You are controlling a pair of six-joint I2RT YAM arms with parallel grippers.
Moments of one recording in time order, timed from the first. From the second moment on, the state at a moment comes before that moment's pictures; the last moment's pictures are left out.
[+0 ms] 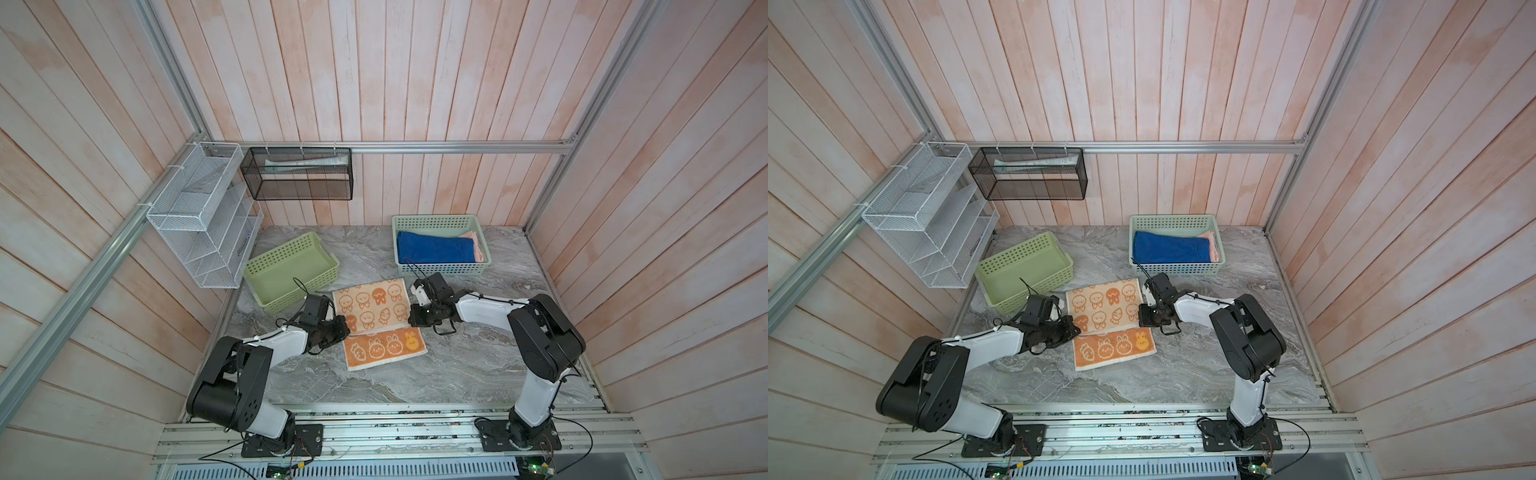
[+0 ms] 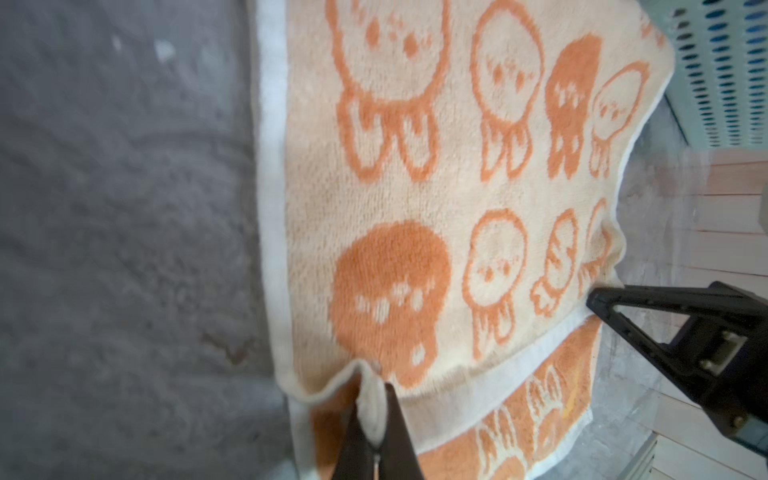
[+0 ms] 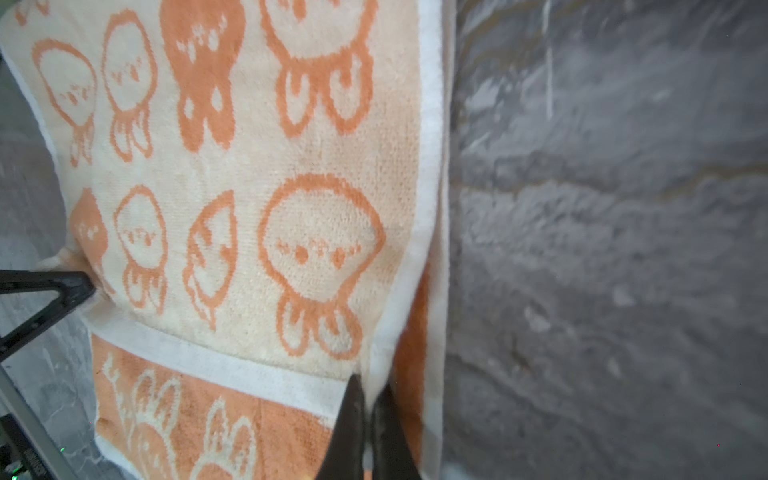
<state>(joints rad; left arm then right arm) -0.27 1.53 0.64 -0.08 0.36 -0.62 0.59 1.86 1.08 -0.28 -0.28 0.46</state>
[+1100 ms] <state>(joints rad) -0.35 1.14 0.41 -0.23 0.43 -0.71 0.65 1.63 0.93 -0.47 -0.33 0.46</state>
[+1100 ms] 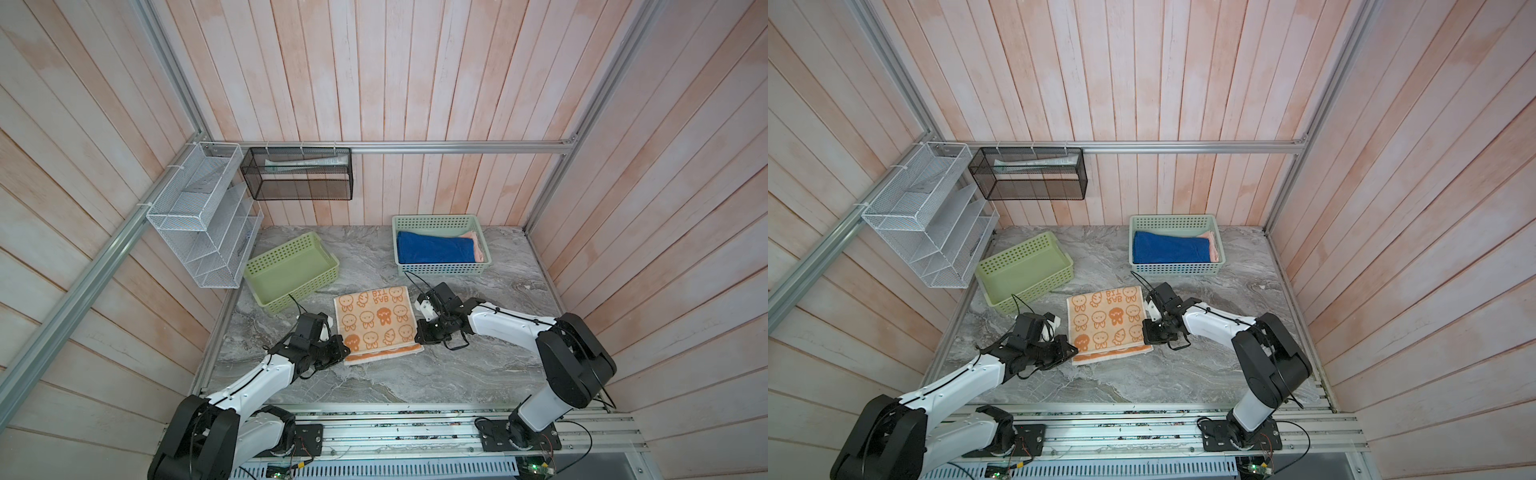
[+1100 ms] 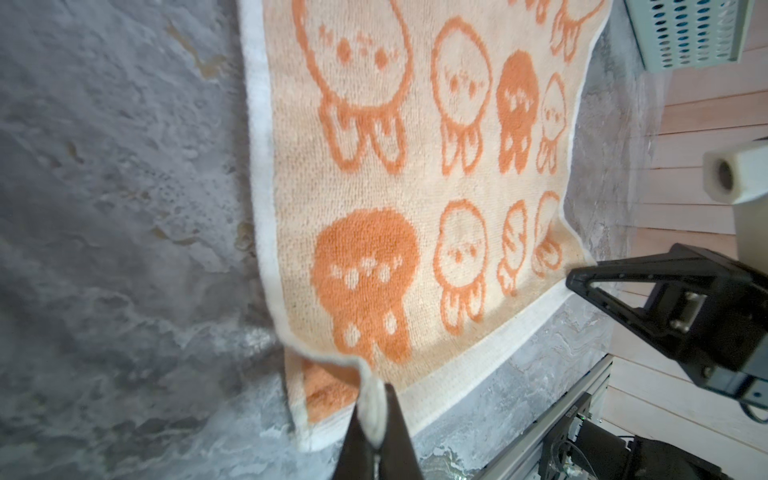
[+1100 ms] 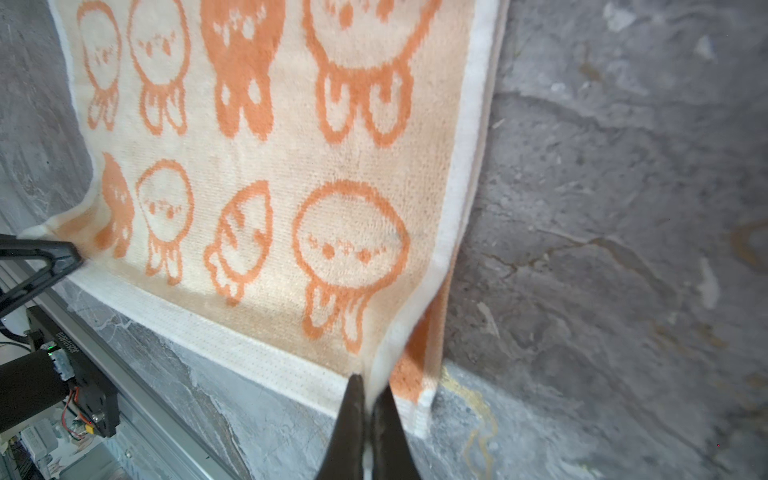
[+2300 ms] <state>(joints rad) -0.36 1.18 0.52 -0.30 0.32 -0.72 0.67 1.73 1.05 -0.48 -0.27 0.40</state>
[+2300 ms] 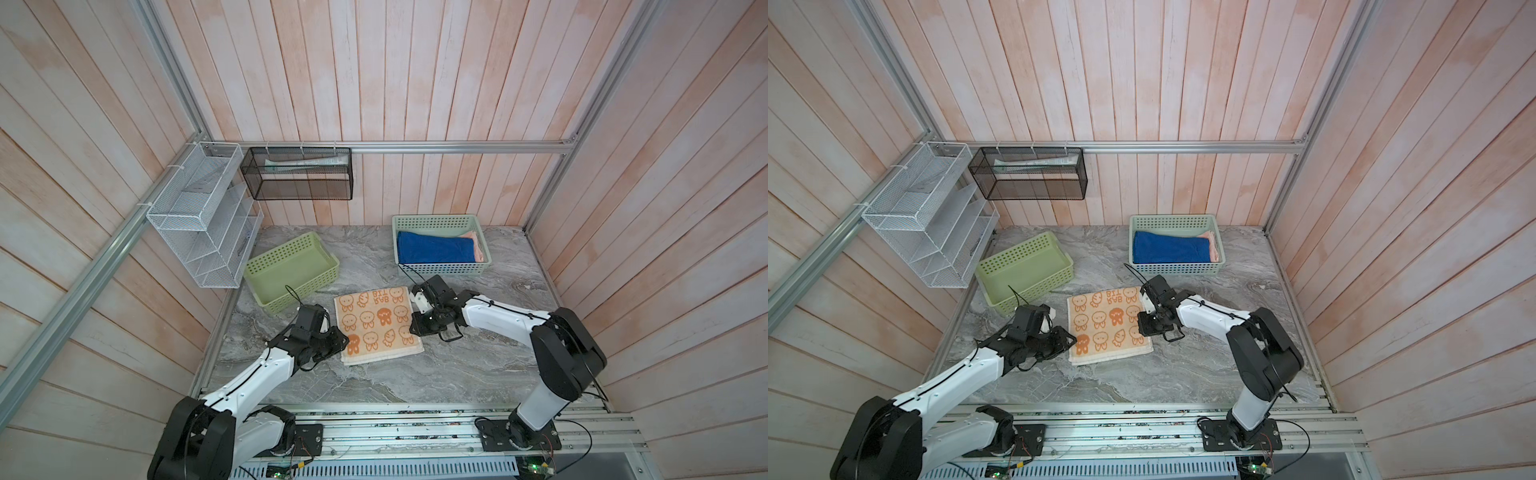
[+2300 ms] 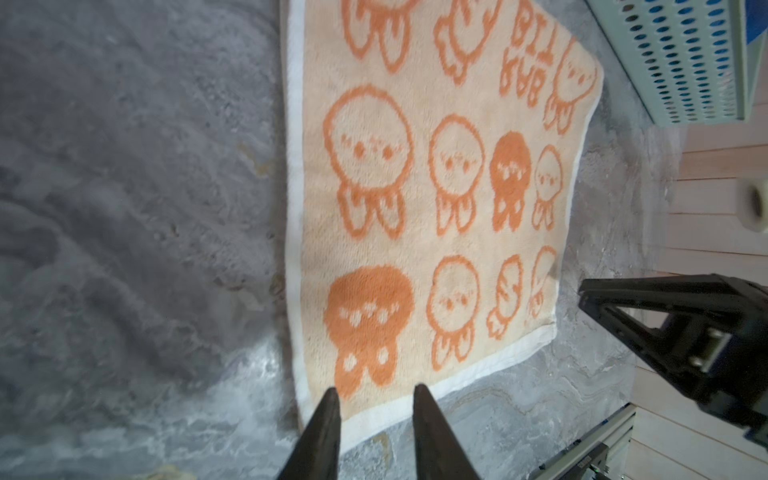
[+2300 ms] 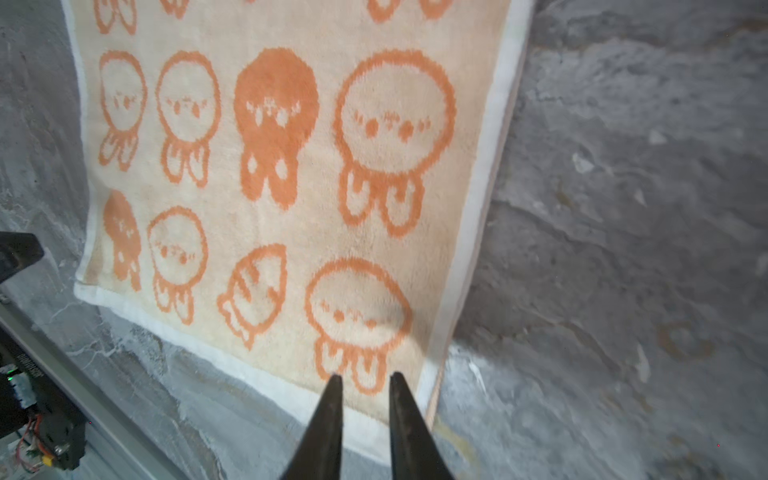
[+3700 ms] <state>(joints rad) -0.24 1.65 0.91 -0.28 0.36 -0.56 0.47 1.83 1.10 -0.47 -0.25 0.39</state>
